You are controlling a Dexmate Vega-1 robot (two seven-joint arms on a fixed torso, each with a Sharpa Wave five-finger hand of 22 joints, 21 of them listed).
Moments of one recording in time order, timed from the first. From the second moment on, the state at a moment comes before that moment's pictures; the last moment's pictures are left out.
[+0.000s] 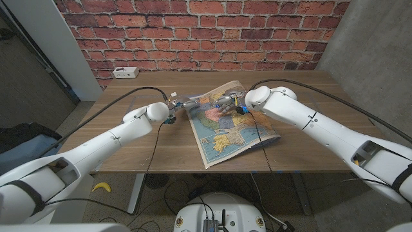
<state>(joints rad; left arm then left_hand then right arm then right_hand) 0.55 0.72 0.79 -1.53 0.15 0.30 -0.22 0.06 0.09 0.66 0.18 0.19 0.27 0.04 0.17 0.18 0.27 -0.01 0.20 0.19 0.16 0.01 0.17 0.17 0.05 0.10 0.21 0.19 -0.47 -0.62 -0.83 -1.87 0.26 -0.77 0.08 0.84 0.08 0.34 -0.11 0.18 0.64 0.05 0.20 0.23 0.46 0.09 0.23 0.25 0.41 0.02 0.20 0.49 0.30 0.12 0.71 0.17</state>
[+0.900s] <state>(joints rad) 0.55 0.73 0.81 -1.54 0.16 0.31 -0.22 0.06 0.09 0.69 0.18 0.19 0.27 0.04 0.18 0.18 0.27 -0.01 0.19 0.19 0.16 0.01 0.17 0.17 0.04 0.09 0.21 0.19 -0.45 -0.64 -0.97 -1.86 -0.06 -0.85 -0.10 0.80 0.15 0.33 -0.11 0.19 0.49 -0.02 0.18 0.21 0.30 0.04 0.19 0.23 0.16 -0.04 0.18 0.41 0.17 0.02 0.60 0.17</state>
